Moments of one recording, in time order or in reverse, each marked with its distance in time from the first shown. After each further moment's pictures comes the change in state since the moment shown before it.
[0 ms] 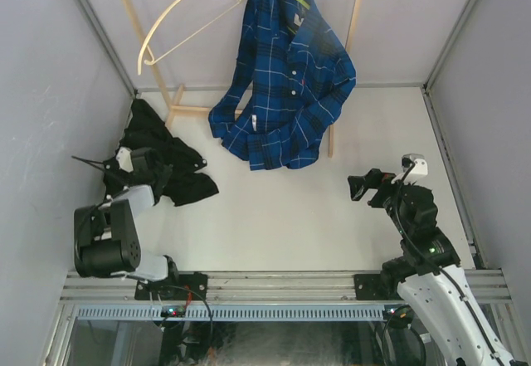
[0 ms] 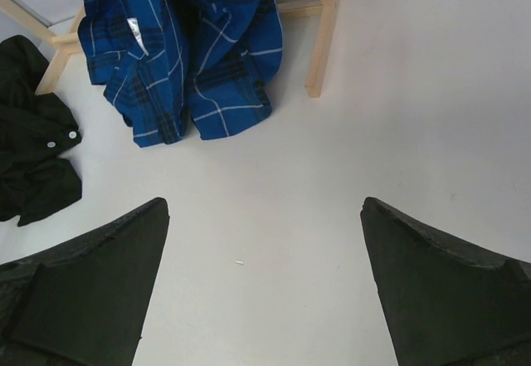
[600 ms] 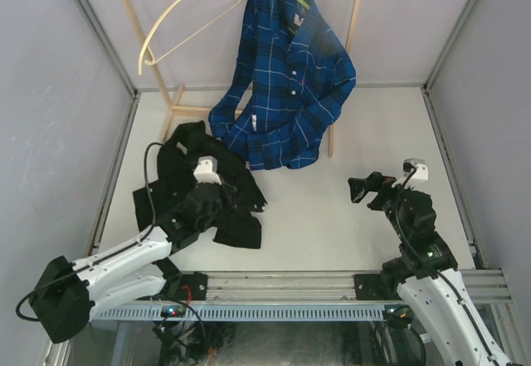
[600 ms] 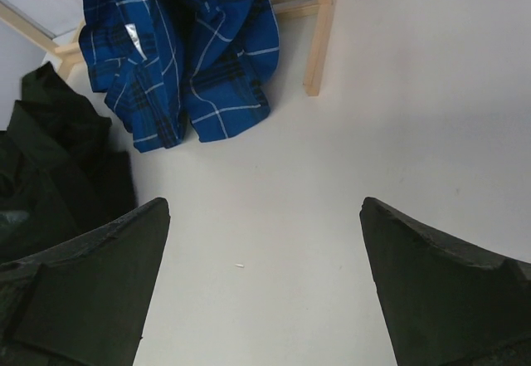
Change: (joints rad) left arm -0.895 -0.547 -0.182 -0.155 -0.256 0.256; right arm 0.000 -0.046 -0.060 0.031 0.009 0.026
